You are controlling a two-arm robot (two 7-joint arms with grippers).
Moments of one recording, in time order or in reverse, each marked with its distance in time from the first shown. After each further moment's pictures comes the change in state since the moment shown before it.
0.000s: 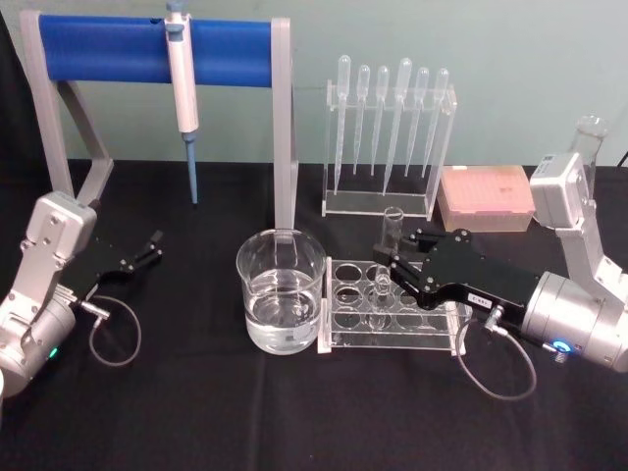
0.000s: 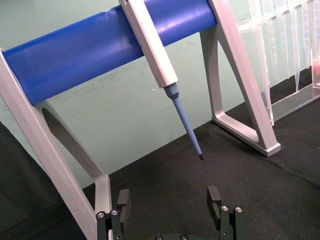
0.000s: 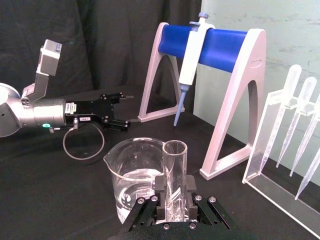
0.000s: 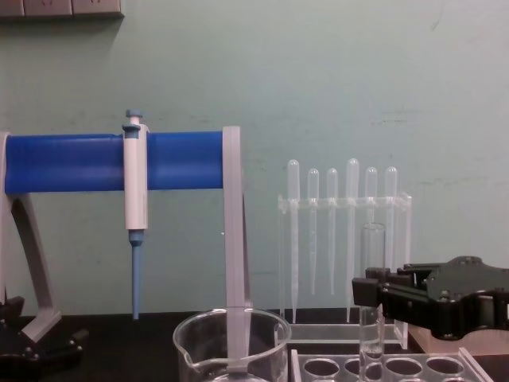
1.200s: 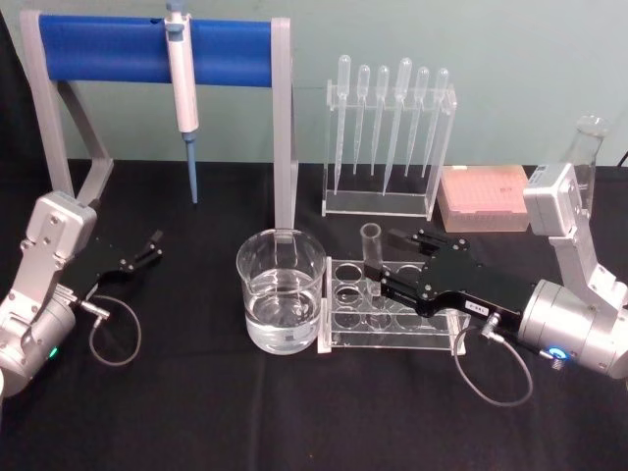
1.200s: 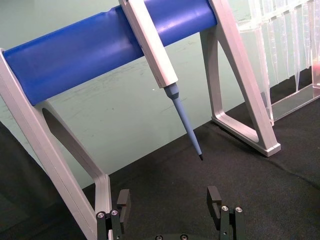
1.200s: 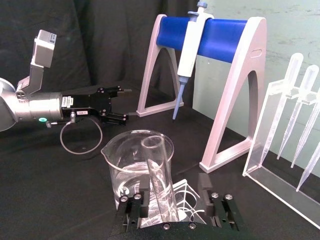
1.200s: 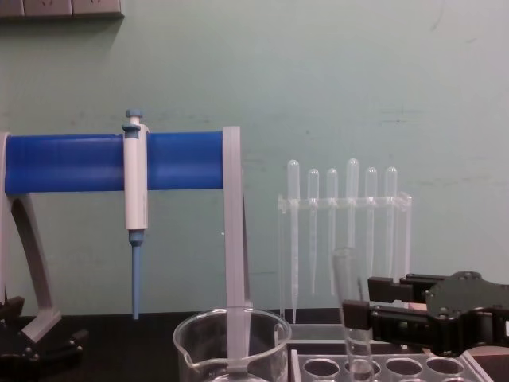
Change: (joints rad) left arm 0.000 0.000 0.000 0.000 0.000 0.000 0.000; right arm -0.006 -0.012 -0.003 0.021 -0.014 -0.004 -0.003
